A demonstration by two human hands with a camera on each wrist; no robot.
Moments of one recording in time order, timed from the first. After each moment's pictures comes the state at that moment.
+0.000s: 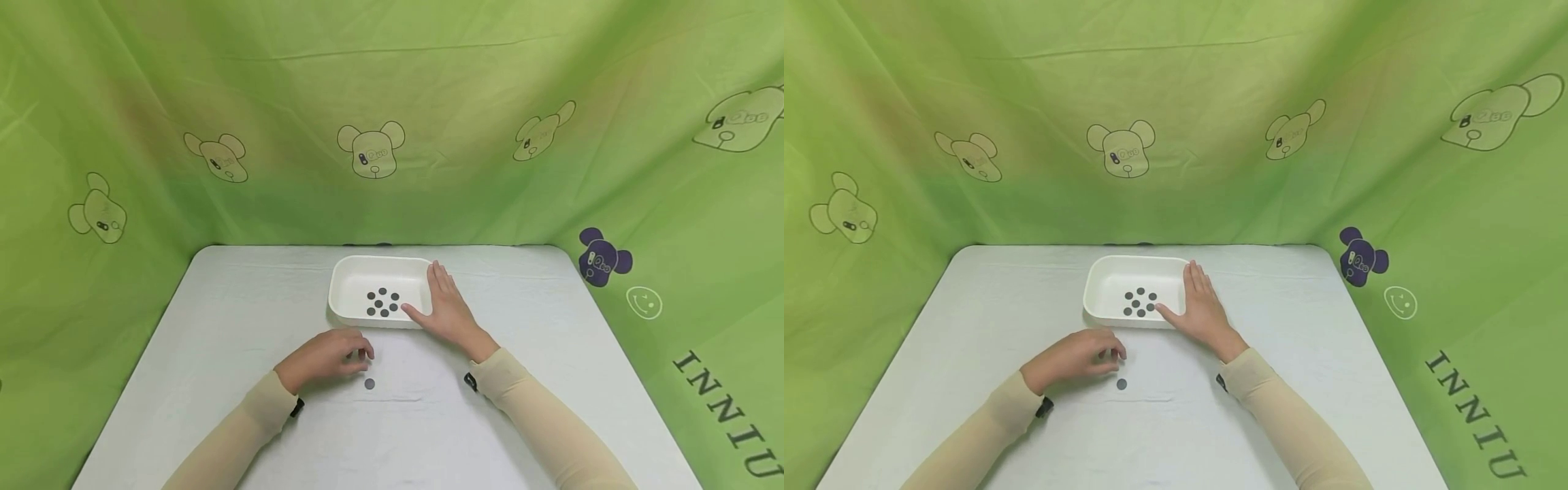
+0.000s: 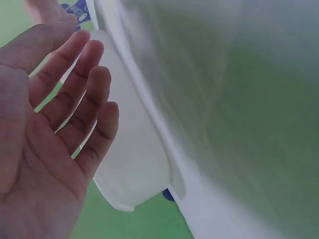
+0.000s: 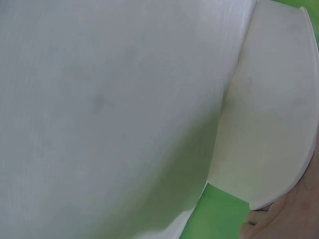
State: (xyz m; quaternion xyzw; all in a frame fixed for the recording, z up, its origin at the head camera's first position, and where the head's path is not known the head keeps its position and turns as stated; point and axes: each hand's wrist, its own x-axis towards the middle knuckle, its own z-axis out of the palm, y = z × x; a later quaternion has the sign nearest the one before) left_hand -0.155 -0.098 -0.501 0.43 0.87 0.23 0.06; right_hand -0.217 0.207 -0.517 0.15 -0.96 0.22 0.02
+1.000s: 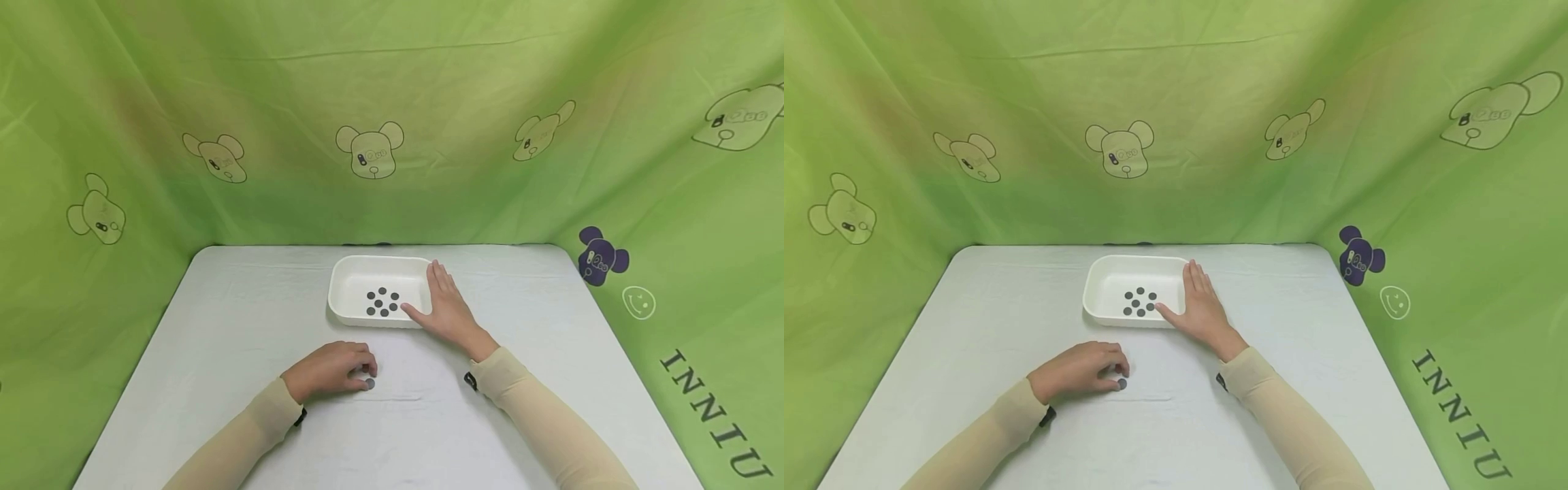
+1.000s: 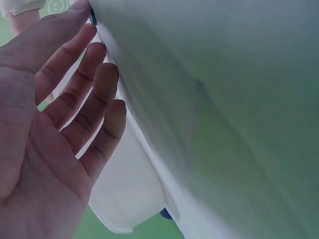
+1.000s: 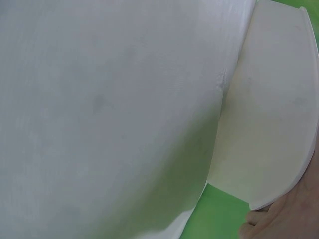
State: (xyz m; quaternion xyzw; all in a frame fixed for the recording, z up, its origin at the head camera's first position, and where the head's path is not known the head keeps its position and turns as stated) left_hand -0.143 -0.090 -0.514 0.44 0.87 0.21 0.11; right_hand -0.217 0.207 -0.515 0.15 -0.96 0.22 0.02
